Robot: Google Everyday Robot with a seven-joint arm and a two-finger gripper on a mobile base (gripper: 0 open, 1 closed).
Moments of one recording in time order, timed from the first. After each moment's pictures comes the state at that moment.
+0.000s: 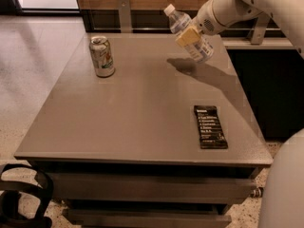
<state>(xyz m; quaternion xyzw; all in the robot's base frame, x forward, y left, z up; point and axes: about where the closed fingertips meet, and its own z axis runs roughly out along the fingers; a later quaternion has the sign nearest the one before) 0.755 -0.128 0.920 -0.46 0.79 0.05 0.41</state>
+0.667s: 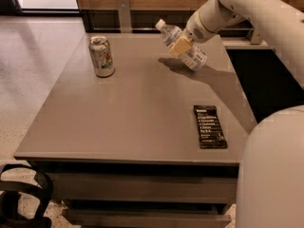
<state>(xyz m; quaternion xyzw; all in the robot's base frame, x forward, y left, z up) 0.762 -0.106 0.879 -0.50 0.79 0.06 0.35</state>
